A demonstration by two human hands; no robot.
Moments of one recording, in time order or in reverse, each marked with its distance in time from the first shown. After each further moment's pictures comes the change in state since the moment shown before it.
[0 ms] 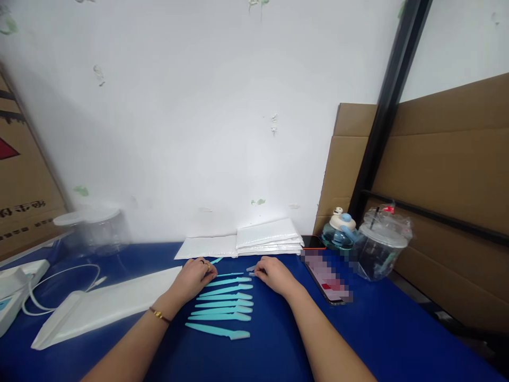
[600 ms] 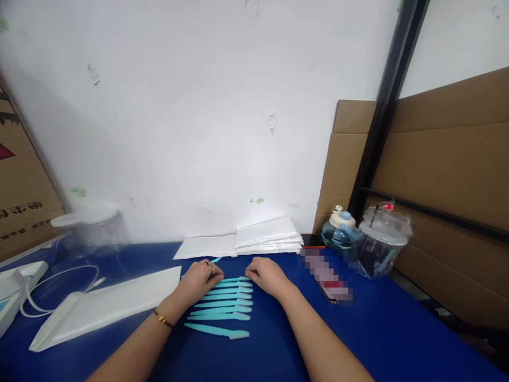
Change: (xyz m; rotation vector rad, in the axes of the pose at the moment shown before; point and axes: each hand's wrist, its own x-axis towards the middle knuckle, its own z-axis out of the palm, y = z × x) left_hand 0.003 0.013 0.003 -0.049 -0.008 -0.023; right_hand 0.006 -0.018 0.006 -0.059 -0.009 -0.045
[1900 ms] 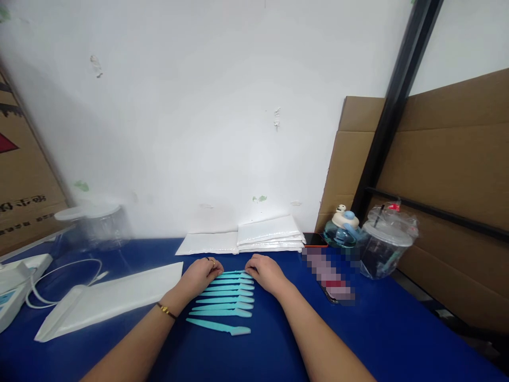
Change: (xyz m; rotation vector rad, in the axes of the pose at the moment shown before) left_hand 0.003 -0.002 0.002 -0.091 -0.038 -0.012; right_hand 0.006 0.000 0.010 0.032 0.017 0.002
